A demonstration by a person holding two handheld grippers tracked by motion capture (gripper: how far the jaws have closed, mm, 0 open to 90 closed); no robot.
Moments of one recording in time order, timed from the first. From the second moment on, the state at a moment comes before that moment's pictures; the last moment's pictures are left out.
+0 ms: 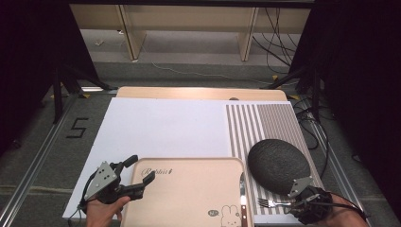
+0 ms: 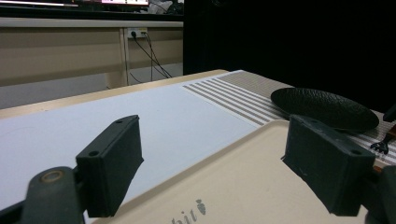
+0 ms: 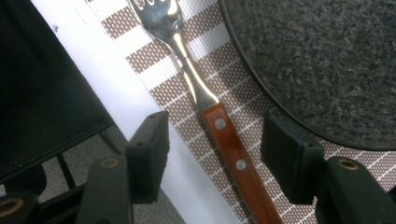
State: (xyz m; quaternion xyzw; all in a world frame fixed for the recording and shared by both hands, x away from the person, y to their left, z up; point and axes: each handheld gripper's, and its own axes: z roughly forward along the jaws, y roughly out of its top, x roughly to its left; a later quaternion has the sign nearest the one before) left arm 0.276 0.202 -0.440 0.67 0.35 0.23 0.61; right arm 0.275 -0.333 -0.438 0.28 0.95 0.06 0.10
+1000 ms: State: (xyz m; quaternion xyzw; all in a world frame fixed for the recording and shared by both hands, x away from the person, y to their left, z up) left arm 0.276 0.202 -0.440 0.67 0.35 0.23 0.61; right arm 0.287 -0.333 -0.447 0.23 0.97 0.03 0.07
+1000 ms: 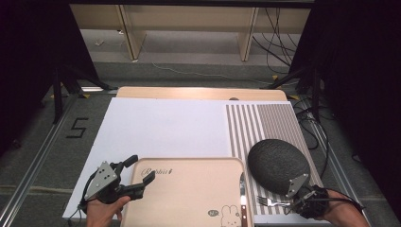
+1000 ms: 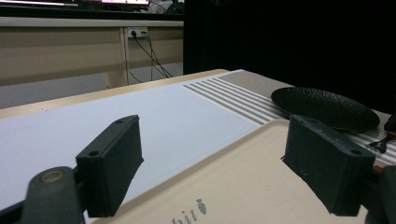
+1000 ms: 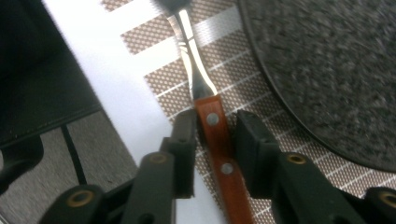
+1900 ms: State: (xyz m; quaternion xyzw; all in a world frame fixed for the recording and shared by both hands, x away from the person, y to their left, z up) left arm 0.276 0.202 -0.440 0.67 0.35 0.23 0.61; right arm 0.271 -0.316 -0.414 0.20 0.97 0.09 0.10
